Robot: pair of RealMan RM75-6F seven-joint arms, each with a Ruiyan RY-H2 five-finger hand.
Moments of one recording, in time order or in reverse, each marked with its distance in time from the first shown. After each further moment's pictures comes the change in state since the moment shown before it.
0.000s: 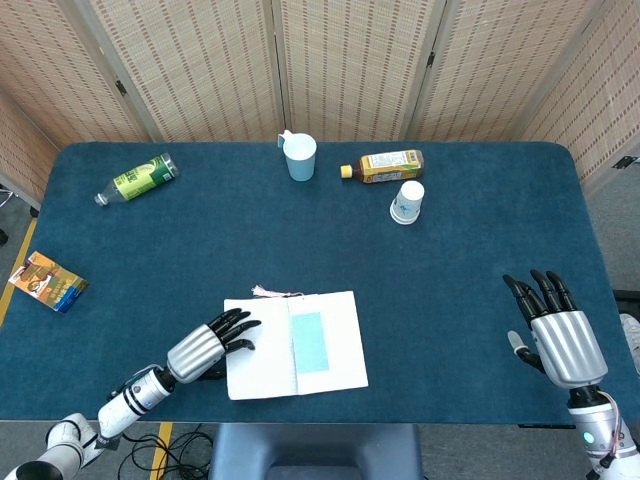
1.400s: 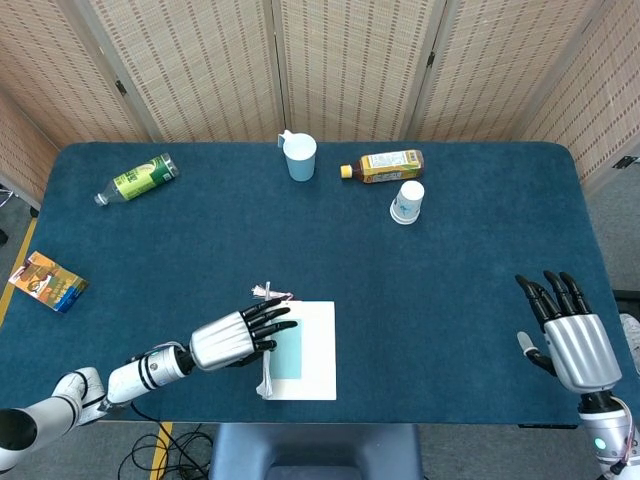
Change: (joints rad) left arm -0.283 0.262 -0.029 -0.455 0.109 -0.045 0.354; right arm -0.032 0.007 0.003 0.022 -0.019 0.045 0.043
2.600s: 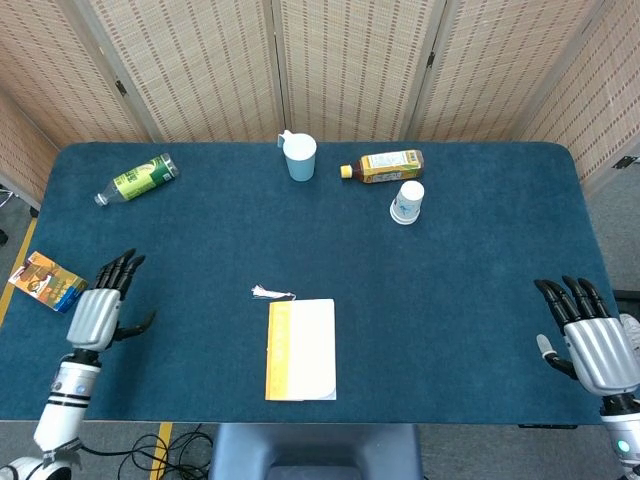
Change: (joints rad) left arm 0.394 0.322 -0.202 -0.637 -0.686 -0.117 0.214; right arm -0.014 0.032 -0.018 0.095 0.012 -0.031 0.133
